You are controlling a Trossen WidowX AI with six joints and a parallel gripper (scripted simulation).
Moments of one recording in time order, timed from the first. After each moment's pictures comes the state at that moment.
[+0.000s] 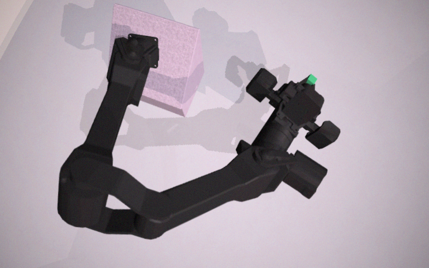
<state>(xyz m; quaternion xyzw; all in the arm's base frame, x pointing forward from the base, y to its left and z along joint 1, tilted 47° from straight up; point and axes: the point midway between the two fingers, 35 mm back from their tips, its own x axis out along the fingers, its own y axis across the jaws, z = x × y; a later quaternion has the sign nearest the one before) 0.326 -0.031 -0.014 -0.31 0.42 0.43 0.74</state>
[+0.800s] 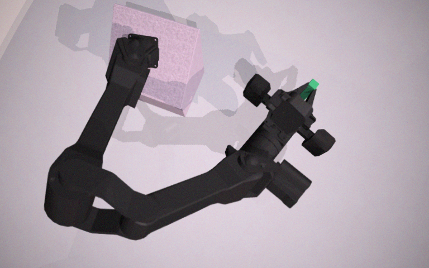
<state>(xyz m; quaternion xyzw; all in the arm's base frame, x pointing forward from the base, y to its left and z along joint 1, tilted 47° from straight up) 0.326 -0.036 0.001 -0.33 0.33 0.43 0.77</state>
